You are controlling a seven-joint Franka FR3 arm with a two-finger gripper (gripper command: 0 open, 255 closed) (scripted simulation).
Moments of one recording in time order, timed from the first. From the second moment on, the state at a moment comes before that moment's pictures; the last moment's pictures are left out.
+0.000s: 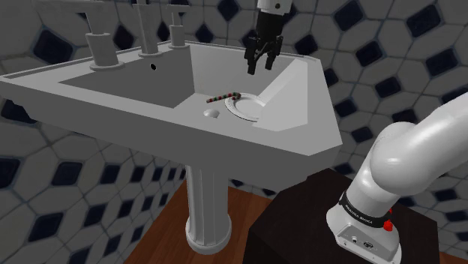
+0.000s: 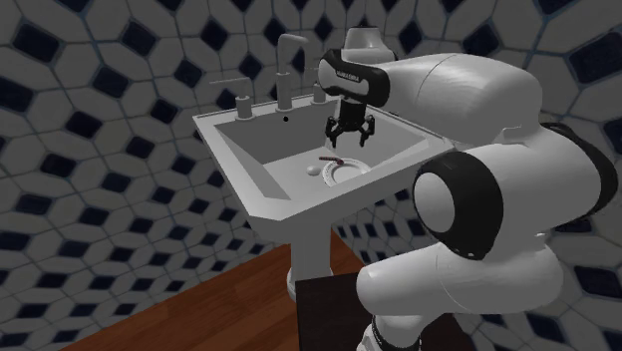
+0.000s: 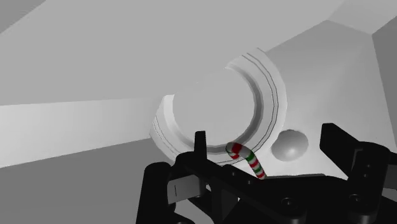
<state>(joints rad) 0.02 -0.48 0.06 -2.13 0.02 1.74 0.11</state>
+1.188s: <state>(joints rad) 0.03 0.08 0.11 -1.59 -0.05 1.85 0.22</state>
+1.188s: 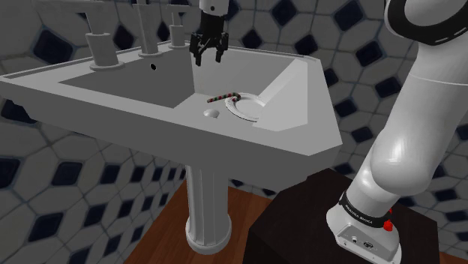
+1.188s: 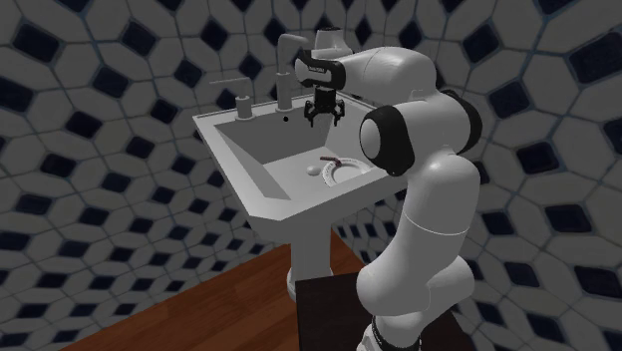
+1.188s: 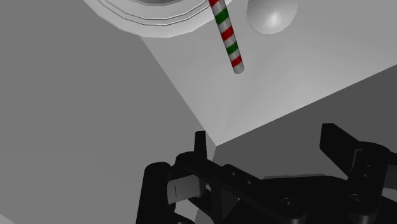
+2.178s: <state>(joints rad) 0.04 0.11 0.11 -1.64 -0.05 1.93 0.22</state>
